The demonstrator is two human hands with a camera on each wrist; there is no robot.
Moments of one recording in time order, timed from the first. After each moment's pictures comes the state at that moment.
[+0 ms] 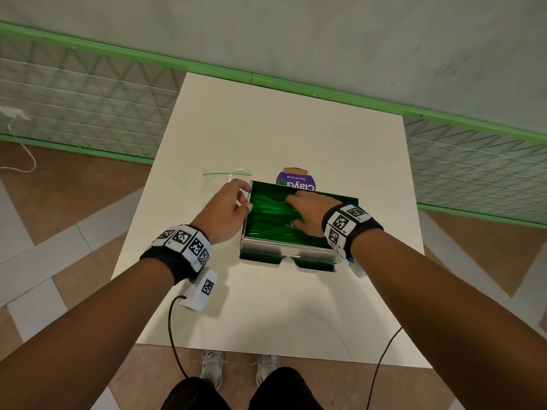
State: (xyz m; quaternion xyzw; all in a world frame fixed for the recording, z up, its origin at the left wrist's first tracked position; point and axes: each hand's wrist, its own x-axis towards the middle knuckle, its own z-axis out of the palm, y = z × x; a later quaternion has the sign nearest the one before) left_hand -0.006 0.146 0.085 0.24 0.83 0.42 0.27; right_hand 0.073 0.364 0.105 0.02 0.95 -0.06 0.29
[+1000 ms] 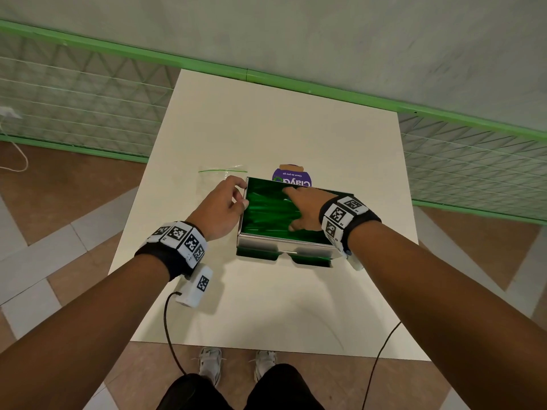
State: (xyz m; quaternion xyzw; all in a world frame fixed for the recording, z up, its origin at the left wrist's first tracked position) left_hand -0.005 0.144 0.084 0.25 0.83 0.42 0.28; right_hand 0.072 0.363 0.116 0.03 0.95 -0.05 0.32
